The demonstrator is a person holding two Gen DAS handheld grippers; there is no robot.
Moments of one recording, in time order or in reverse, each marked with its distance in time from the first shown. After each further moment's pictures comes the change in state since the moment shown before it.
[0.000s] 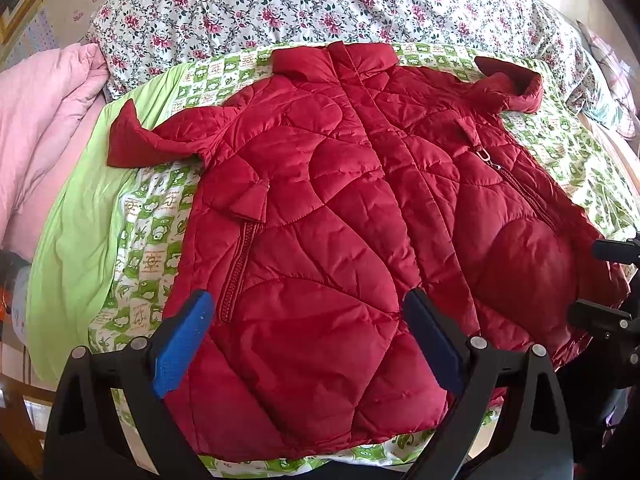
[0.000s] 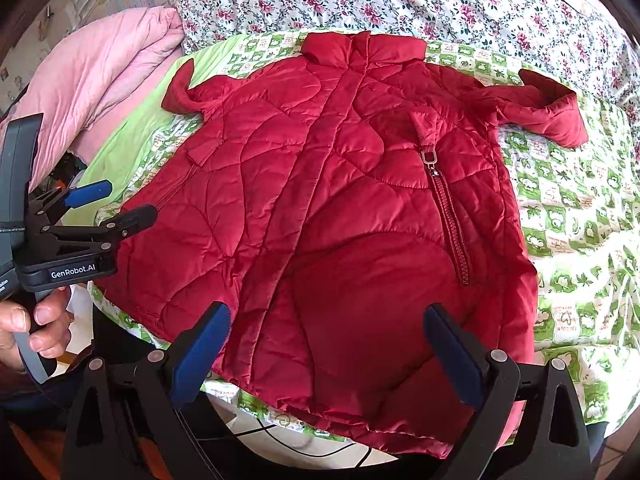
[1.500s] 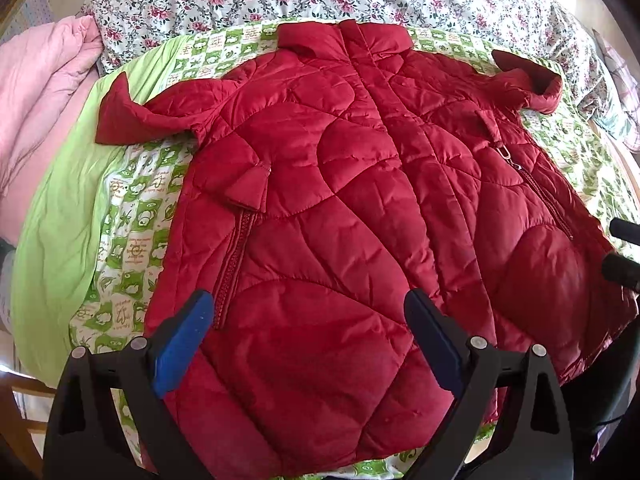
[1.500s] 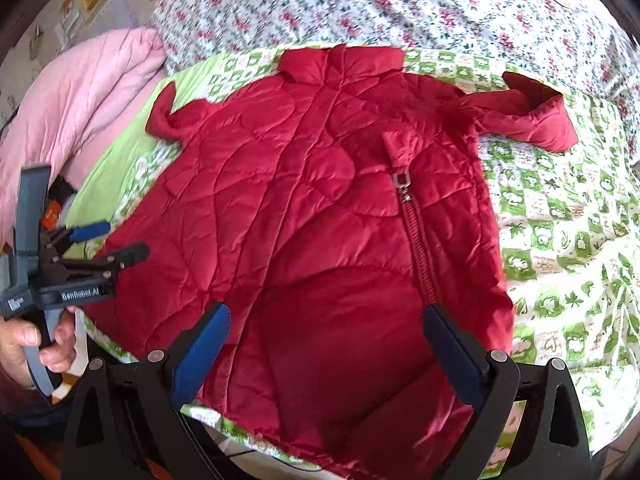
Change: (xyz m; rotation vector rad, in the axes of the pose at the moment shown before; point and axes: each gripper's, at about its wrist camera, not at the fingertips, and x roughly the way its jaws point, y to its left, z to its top) left arm 0.036 0.011 0.007 -0.040 0.094 -0.017; right arm 0.000 -0.036 0.023 0.041 -0.055 -0.028
